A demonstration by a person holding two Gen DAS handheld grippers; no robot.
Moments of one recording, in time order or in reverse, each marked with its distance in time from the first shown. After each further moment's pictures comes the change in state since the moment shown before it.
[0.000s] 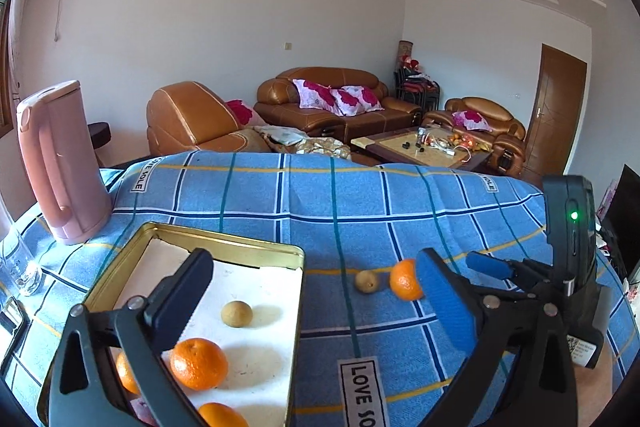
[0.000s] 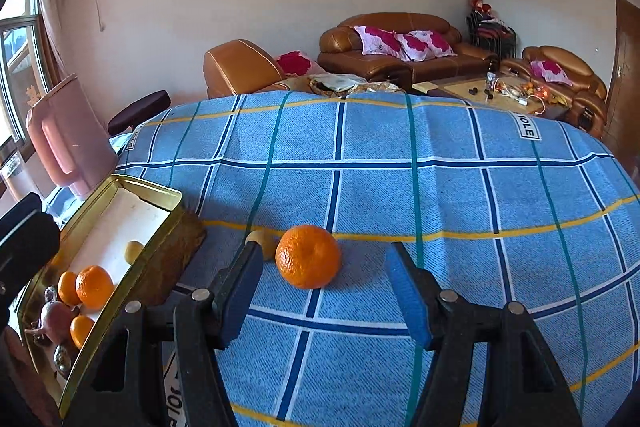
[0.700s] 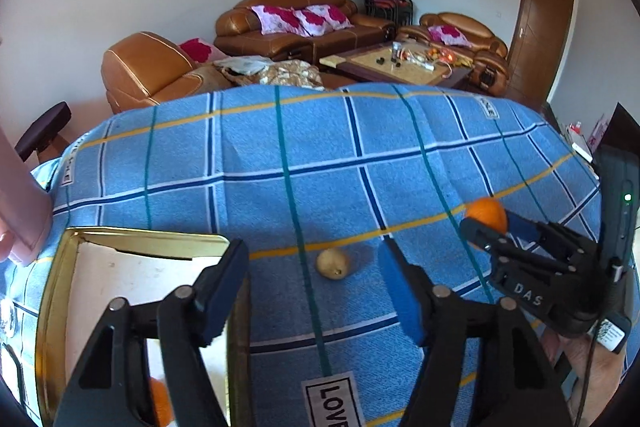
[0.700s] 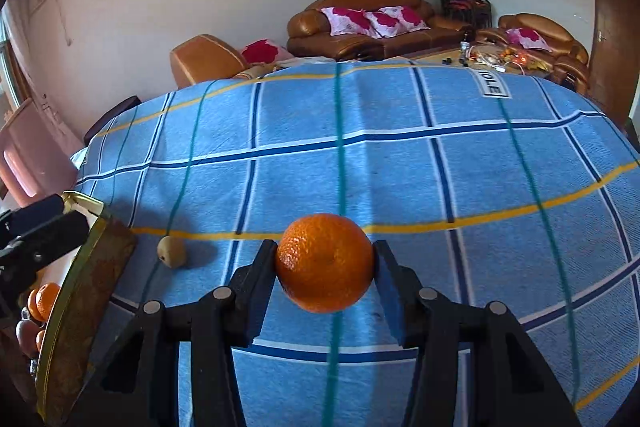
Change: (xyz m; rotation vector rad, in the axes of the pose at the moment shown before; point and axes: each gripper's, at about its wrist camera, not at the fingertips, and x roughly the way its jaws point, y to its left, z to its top) left arm 0.098 -0.050 0.008 0.140 0.336 -0.084; right arm 0.012 -0.075 -0.005 0.110 0.032 -0.065
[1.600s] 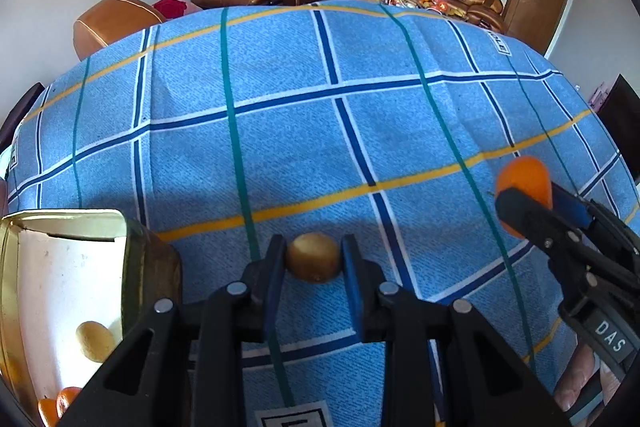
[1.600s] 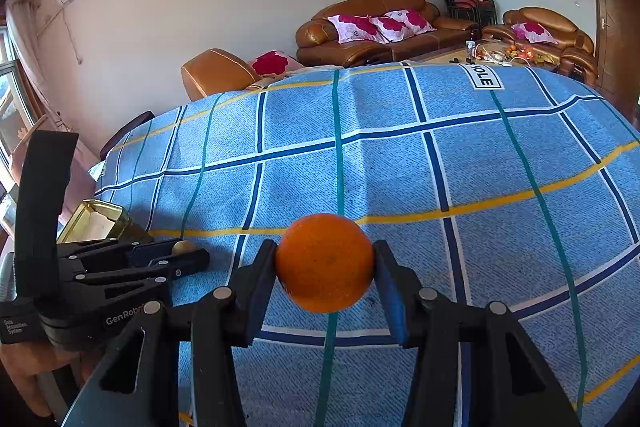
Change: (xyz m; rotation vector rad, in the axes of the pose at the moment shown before) left arm 0.052 -0.024 -0.017 0.029 0.160 -0.038; right arm -0.007 0.002 -0.008 0.013 -0.031 0.080
